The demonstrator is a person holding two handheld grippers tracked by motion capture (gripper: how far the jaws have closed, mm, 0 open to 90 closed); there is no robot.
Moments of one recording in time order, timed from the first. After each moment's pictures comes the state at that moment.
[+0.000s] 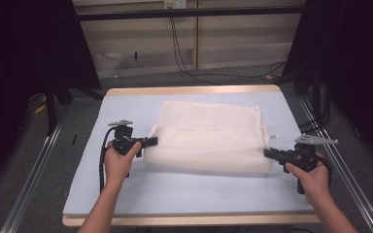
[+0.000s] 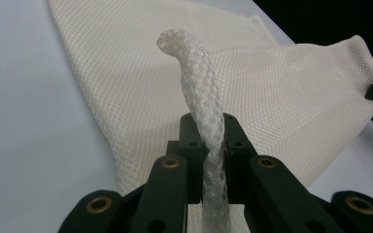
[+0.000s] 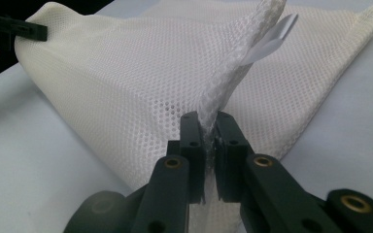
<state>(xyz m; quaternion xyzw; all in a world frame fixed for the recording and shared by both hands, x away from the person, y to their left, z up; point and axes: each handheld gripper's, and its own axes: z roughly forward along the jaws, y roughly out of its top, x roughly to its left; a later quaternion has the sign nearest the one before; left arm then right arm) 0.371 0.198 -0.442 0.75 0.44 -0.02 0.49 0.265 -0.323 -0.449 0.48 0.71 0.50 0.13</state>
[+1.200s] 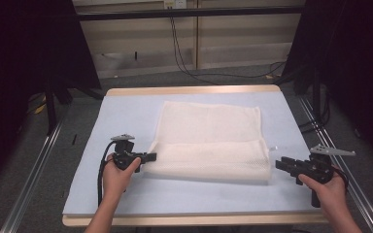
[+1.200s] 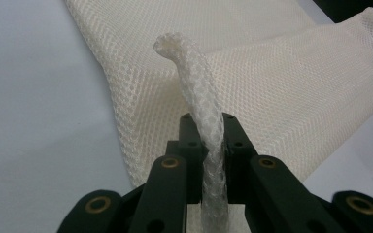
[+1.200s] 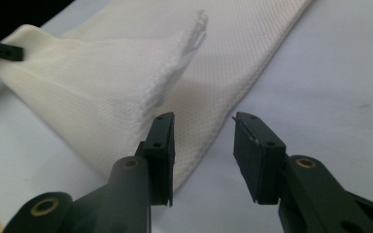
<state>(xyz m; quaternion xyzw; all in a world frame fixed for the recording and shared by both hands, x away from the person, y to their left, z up) 0.344 0.202 -0.464 0.77 0.44 -0.02 0.45 0.233 -0.352 -0.458 0.53 0.69 0.47 0.11</state>
